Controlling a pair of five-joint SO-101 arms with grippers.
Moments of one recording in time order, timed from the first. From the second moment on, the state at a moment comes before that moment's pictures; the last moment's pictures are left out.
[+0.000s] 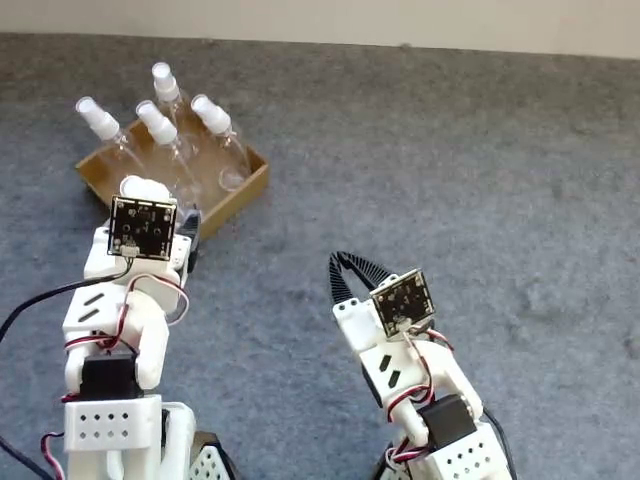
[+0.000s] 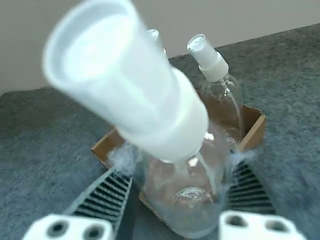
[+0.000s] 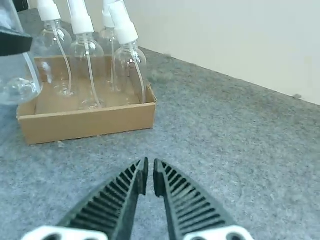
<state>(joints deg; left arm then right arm) -9.5 -78.4 70.6 36.3 -10.8 -29.4 -101.2 95.9 25.5 7.9</state>
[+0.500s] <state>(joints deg) -13.0 -67.8 67.2 34.1 -10.9 -29.4 -101.2 95.9 25.5 7.9</state>
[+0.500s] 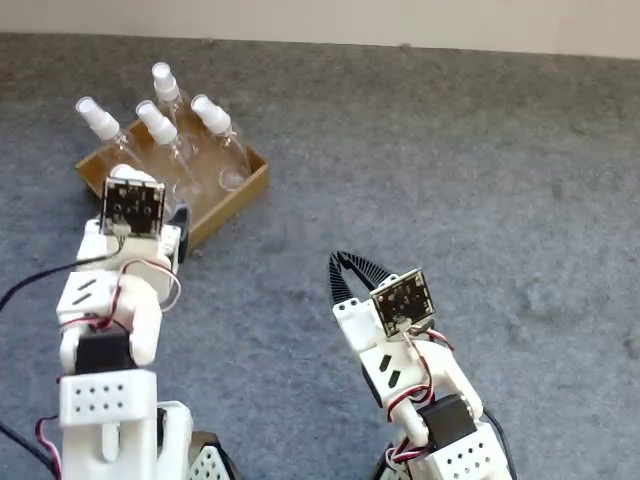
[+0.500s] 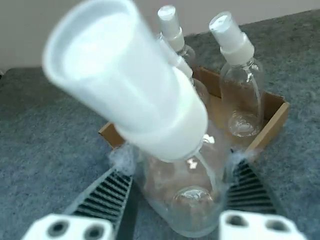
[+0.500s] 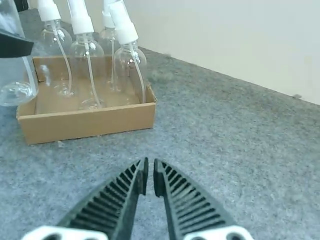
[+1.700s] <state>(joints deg) -15.8 -41.1 65.6 11.6 -6.9 -29.4 -101.2 95.9 25.5 7.9</state>
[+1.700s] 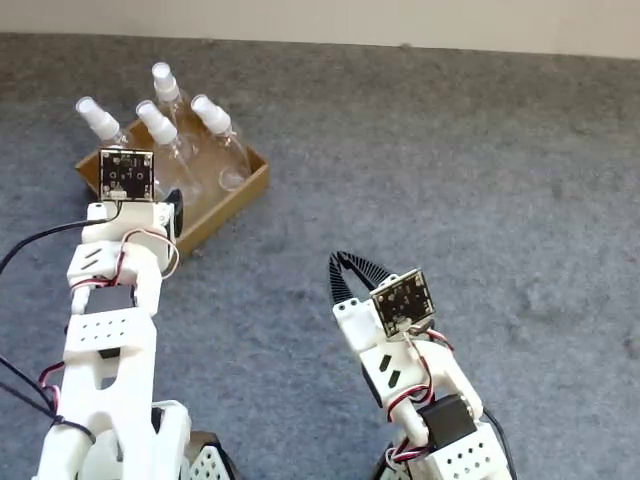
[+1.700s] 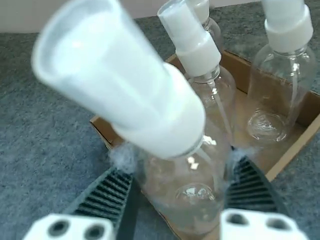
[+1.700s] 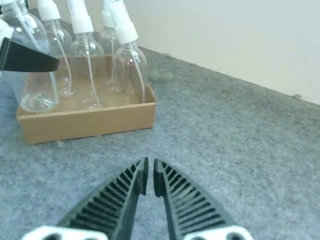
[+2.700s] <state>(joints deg) -16.0 -28.0 66.9 -3.4 -6.9 -29.4 -101.2 95.9 25.5 7.9</state>
